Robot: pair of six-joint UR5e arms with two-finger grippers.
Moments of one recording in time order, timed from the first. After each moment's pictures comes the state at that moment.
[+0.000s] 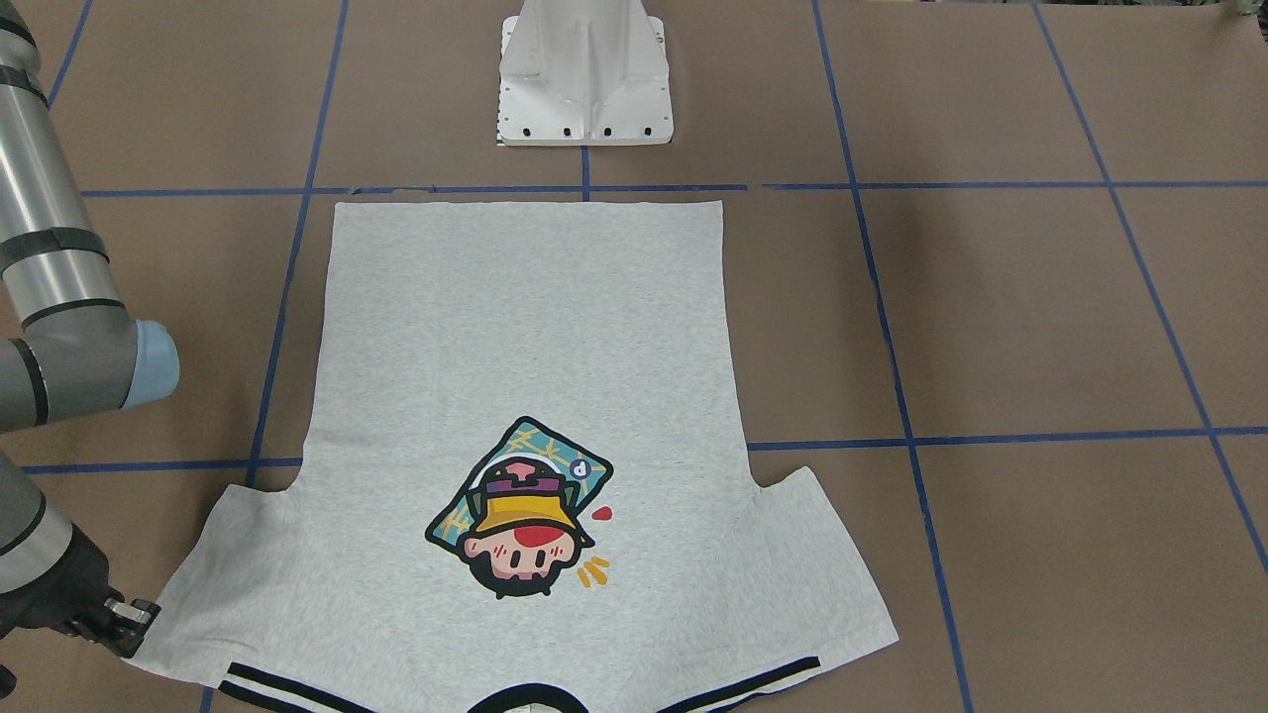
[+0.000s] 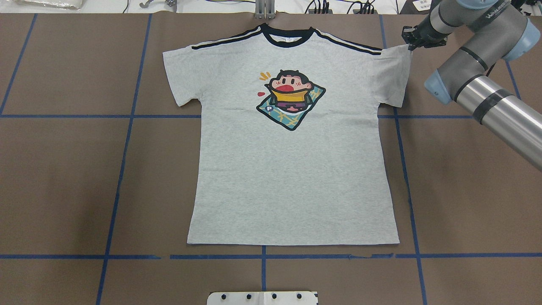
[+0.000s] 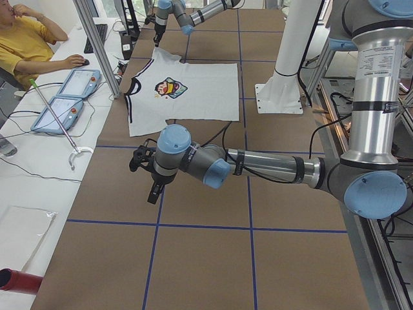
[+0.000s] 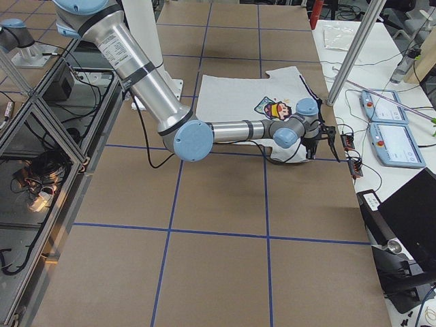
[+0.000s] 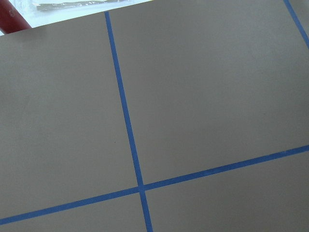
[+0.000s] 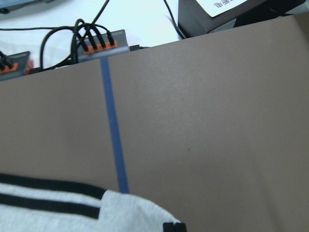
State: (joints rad) left arm -1.53 -1.56 -1.67 -1.98 -2.31 -0.14; right arm 1.07 -0.93 1.03 -0.93 1.99 1.05
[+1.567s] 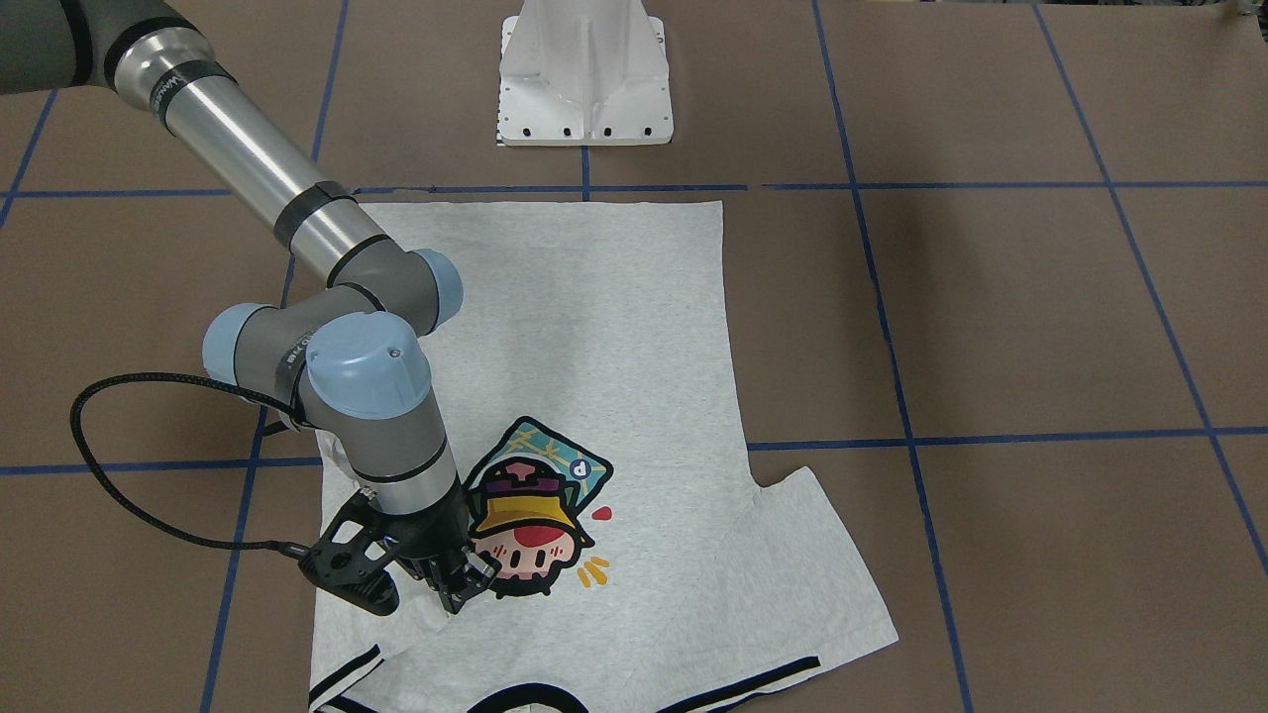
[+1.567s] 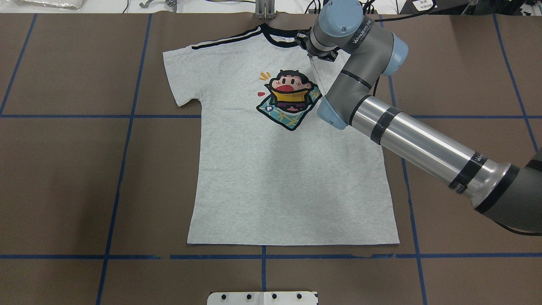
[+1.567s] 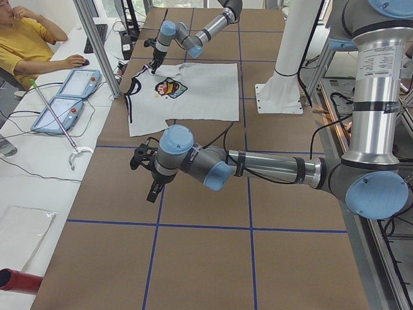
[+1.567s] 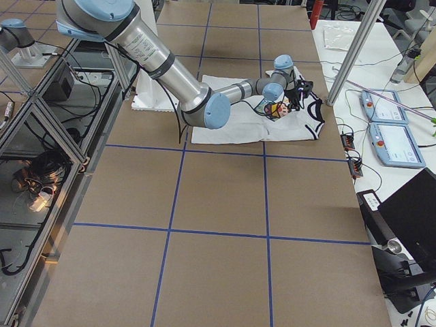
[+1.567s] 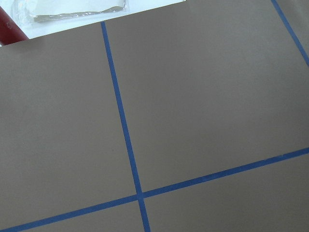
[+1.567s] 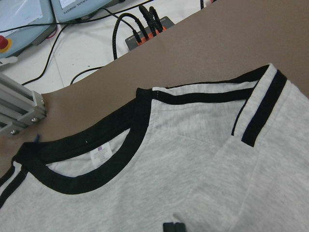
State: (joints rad) left arm -1.53 -1.56 -1.68 -2.03 -2.32 -0.16; right arm 0.81 -0.61 0.91 -0.96 1.72 1.55
